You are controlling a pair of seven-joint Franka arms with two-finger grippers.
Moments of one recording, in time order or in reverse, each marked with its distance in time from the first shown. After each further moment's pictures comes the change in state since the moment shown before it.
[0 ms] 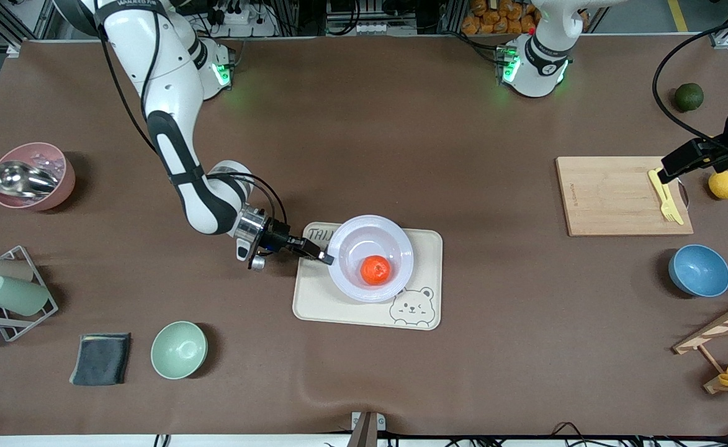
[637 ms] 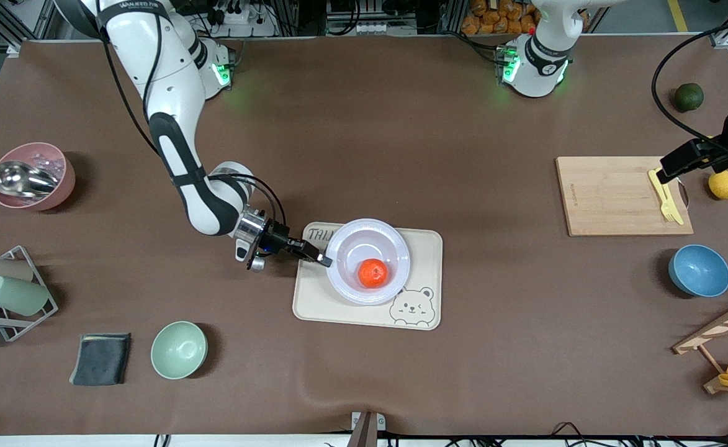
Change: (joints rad) left arm 0.000 0.000 0.000 -0.005 0.000 0.000 0.000; right arm 0.010 0.007 0.004 0.013 -0.001 0.081 -0.014
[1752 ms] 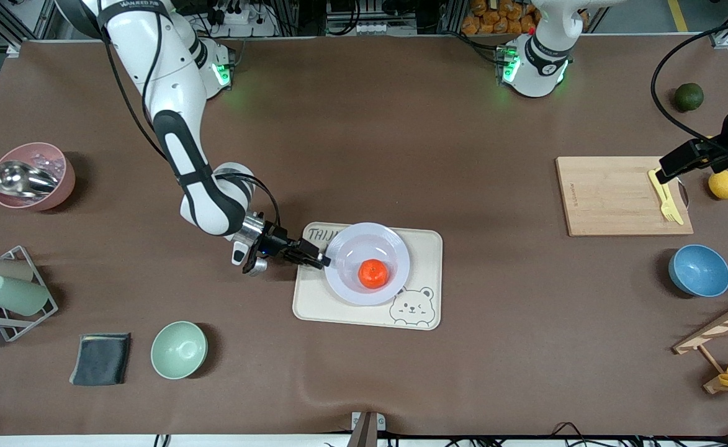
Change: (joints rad) left arm -0.001 0.000 0.000 -0.001 0.000 0.000 0.000; right arm -0.015 0.002 -0.006 0.020 -0.180 0.047 -0.003
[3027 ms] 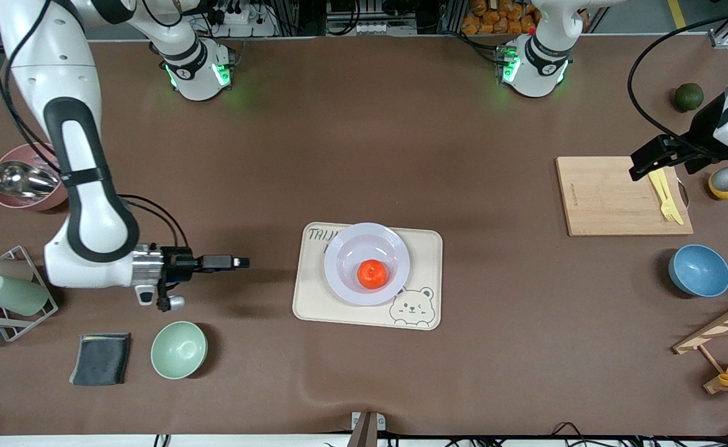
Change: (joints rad) left arm 0.004 -0.001 -0.076 0.000 -0.002 0.000 0.000; right arm -0.383 -0.045 -0.017 0.277 -0.953 -0.581 0.666
